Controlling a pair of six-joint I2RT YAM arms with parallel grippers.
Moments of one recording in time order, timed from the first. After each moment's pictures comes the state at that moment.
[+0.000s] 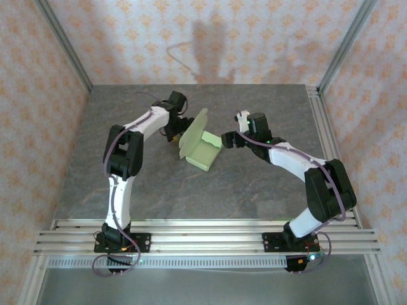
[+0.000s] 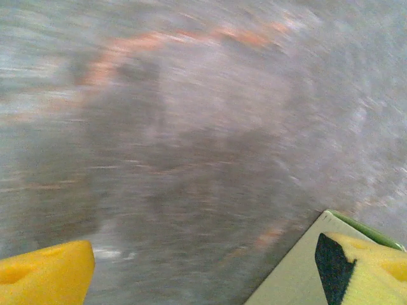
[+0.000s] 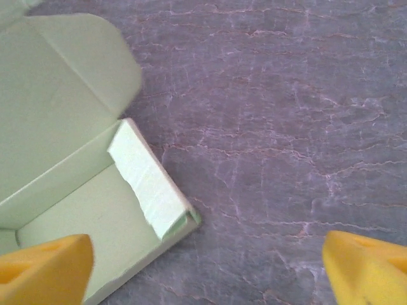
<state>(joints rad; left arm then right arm) -0.31 2.21 1.78 -0.79 0.18 -0.66 0.38 1.56 0.93 -0.04 -0.17 0.05</state>
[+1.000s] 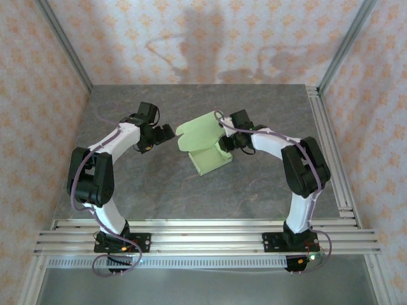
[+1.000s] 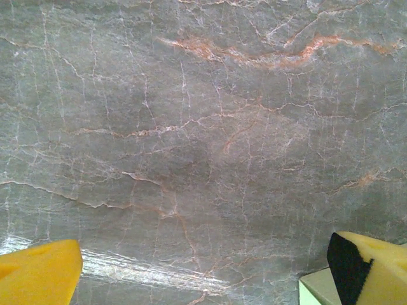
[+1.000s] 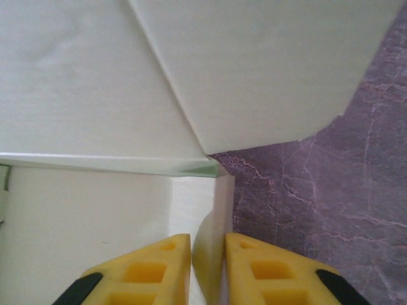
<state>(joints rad) -0.16 1.73 1.23 -0.65 0.07 -0.68 0.44 1.88 1.21 -0.33 -0.24 0.01</state>
